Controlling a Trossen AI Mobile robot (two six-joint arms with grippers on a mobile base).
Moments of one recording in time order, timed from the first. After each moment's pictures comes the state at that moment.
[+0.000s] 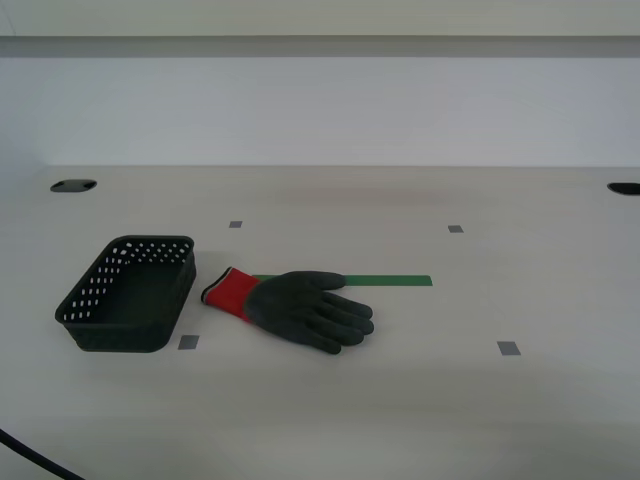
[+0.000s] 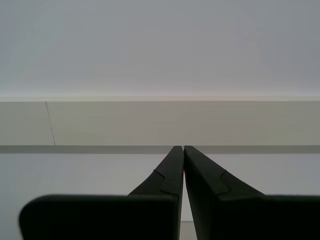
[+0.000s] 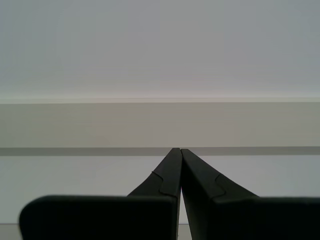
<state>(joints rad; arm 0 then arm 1) 0.00 1.05 0.52 0.61 0.00 0.00 0.00 1.05 0.52 0.61 -0.01 0.00</state>
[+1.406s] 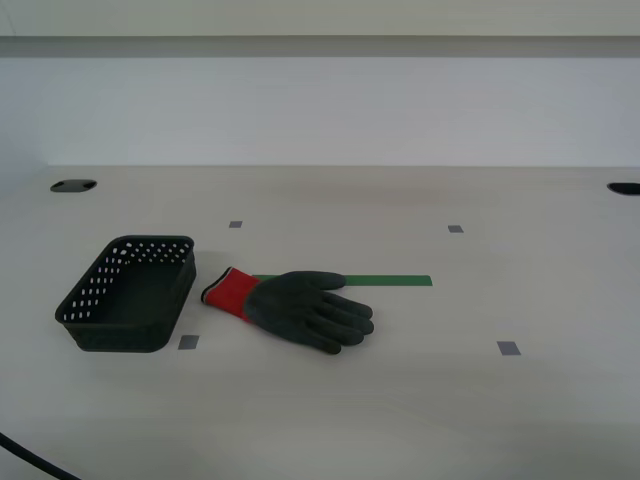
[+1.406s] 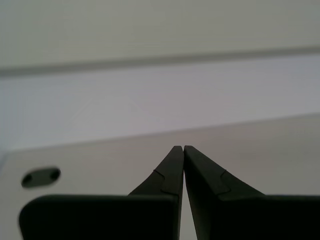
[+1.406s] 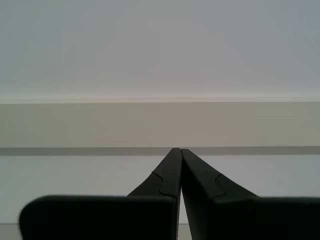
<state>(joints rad) 0.00 1.05 0.52 0.61 0.00 0.00 0.00 1.30 0.88 -0.03 0.20 0.05</state>
